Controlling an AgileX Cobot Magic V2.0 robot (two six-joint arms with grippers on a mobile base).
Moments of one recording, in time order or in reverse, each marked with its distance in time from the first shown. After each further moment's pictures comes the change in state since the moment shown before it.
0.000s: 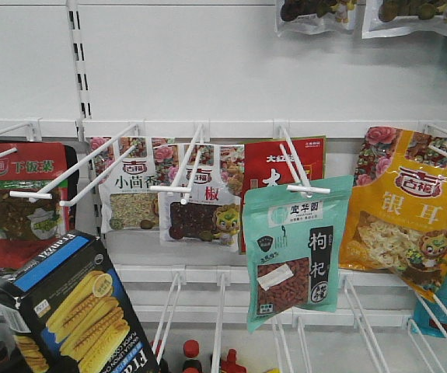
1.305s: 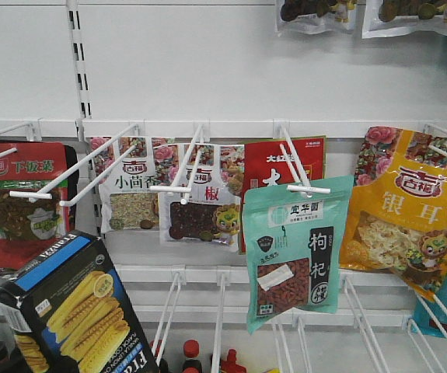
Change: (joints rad) left arm 0.000 0.000 0.000 0.000 0.001 0.000; right arm 0.000 0.790 -0.184 -0.529 -0.679 0.038
